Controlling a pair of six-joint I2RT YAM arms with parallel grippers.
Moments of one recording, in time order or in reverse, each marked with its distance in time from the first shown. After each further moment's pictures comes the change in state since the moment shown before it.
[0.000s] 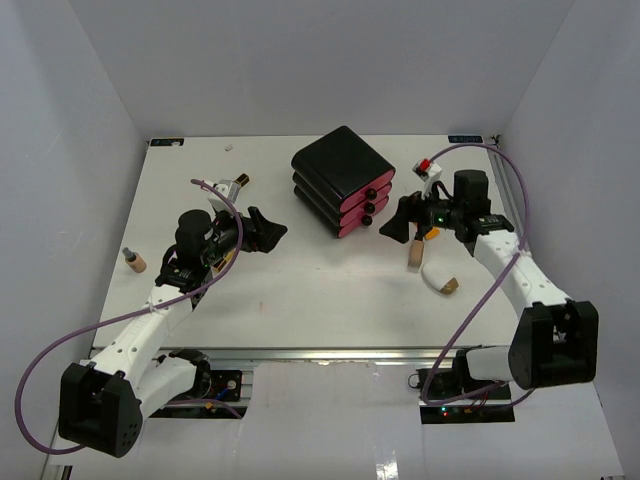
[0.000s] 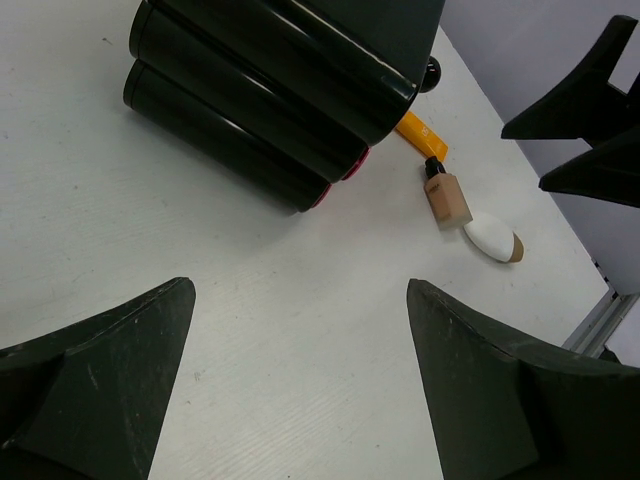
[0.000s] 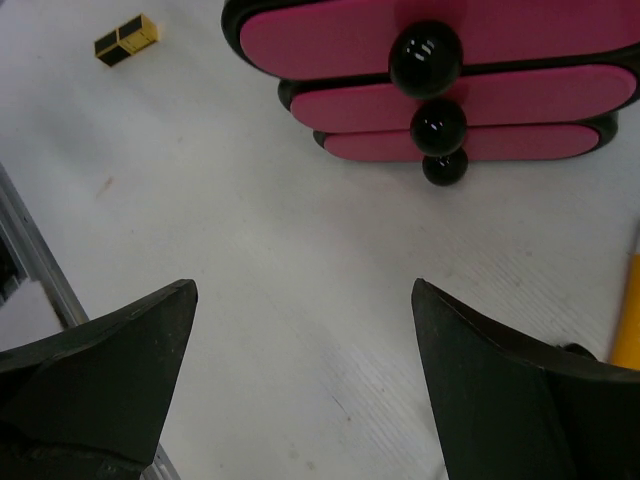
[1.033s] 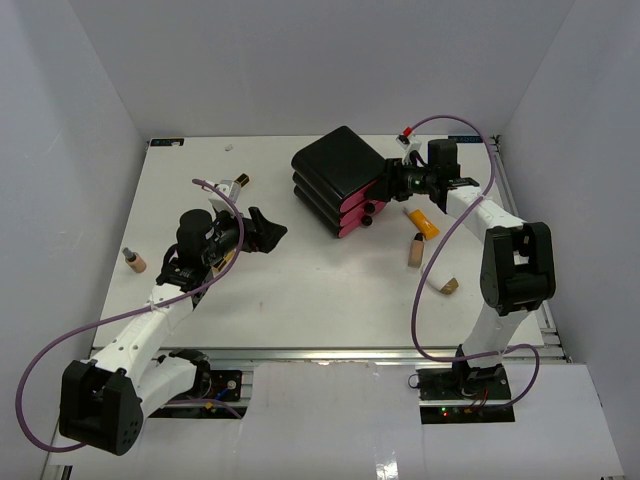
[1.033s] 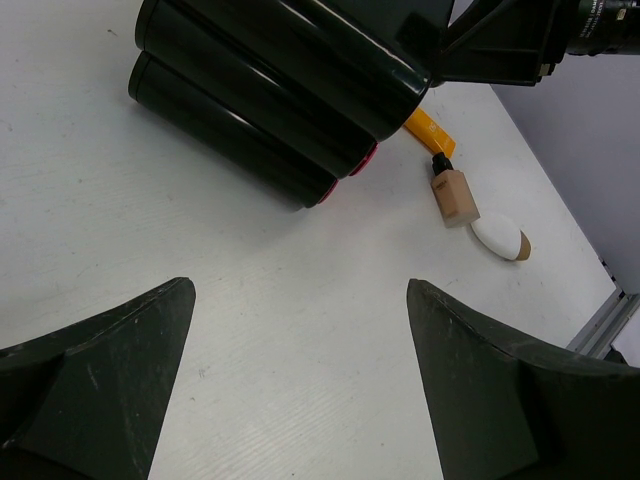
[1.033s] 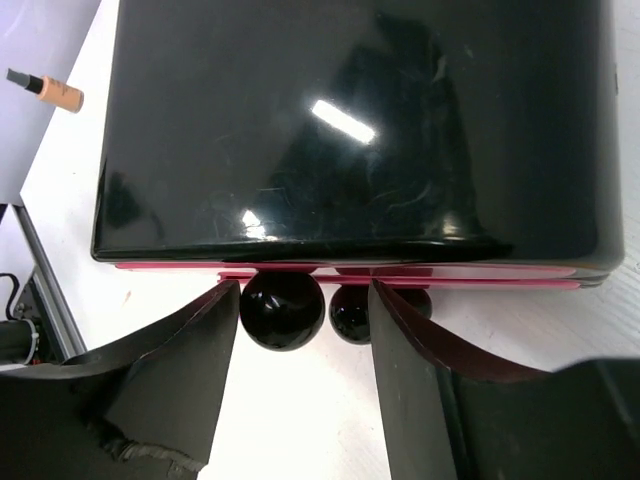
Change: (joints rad) left arm 0.000 0.013 0.000 -0.006 -0.008 0.007; right arm 0.061 0.509 0.362 0.184 -0.006 0.304
